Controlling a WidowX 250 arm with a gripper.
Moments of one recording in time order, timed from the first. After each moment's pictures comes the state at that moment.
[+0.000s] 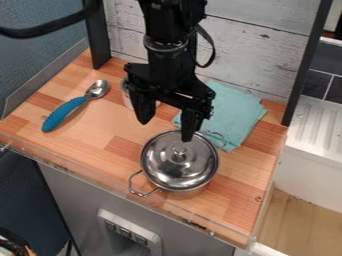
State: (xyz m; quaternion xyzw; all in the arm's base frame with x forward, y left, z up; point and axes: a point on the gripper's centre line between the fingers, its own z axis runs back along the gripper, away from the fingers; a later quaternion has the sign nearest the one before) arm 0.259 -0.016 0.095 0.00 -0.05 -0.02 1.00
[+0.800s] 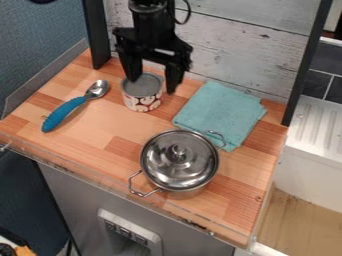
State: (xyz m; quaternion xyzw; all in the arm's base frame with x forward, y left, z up) arm 0.325 0.051 0.098 0.02 -0.09 0.03 1.00
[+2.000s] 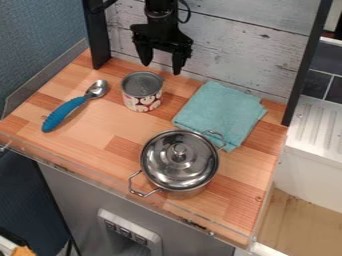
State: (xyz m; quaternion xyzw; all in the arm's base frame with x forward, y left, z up) arm 0.424 0.094 0.040 0.04 -0.14 0.03 0.99
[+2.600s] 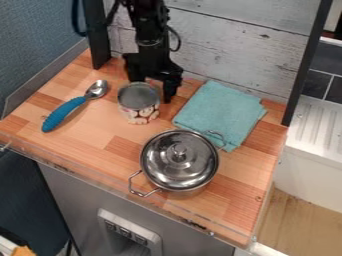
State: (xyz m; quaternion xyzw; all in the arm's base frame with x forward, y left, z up) arm 0.384 0.090 0.014 0.02 -0.09 0.03 1.00
